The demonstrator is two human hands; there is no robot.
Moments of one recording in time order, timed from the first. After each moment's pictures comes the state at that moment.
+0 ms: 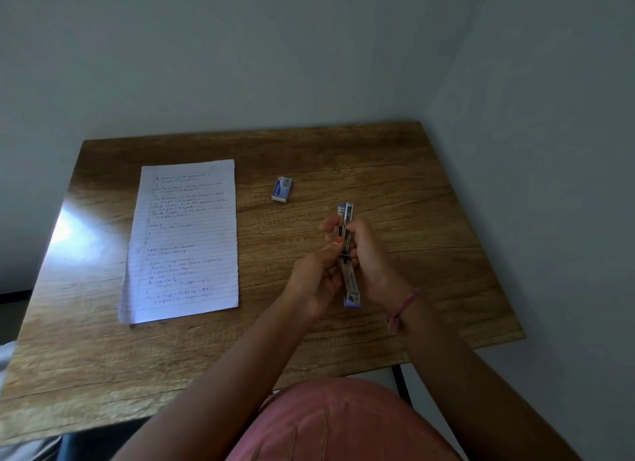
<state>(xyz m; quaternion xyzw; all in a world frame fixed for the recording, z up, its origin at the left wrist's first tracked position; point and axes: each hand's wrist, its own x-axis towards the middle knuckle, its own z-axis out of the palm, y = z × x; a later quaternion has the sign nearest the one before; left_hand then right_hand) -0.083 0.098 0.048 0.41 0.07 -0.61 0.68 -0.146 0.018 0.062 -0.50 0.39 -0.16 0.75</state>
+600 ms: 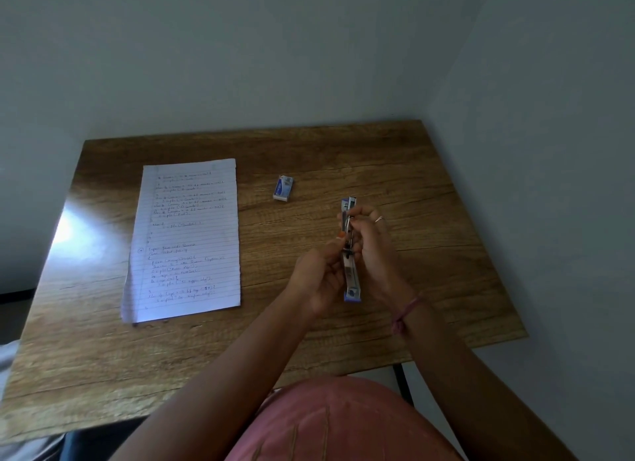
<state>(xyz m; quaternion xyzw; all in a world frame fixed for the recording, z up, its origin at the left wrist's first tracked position) -0.081 0.097 0.054 0.39 0.06 -0.63 0.67 -0.150 0.018 0.060 -0.54 0.38 -0.28 0.70</state>
